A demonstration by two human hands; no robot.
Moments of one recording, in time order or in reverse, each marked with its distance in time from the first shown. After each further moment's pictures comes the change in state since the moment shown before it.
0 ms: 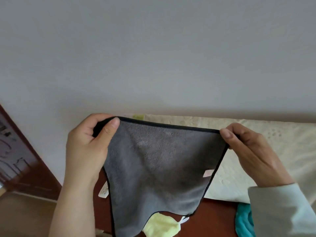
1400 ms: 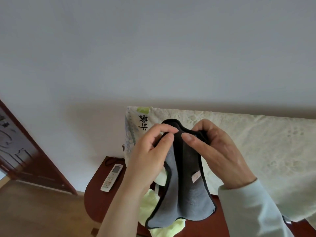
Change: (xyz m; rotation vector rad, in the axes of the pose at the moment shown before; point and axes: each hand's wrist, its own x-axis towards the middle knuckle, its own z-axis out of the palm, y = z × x) left_hand -0.028 -0.013 0.069 -0.062 -0.417 -0.279; right_hand 0.024 -0.002 0.089 0.491 -0.162 0.105
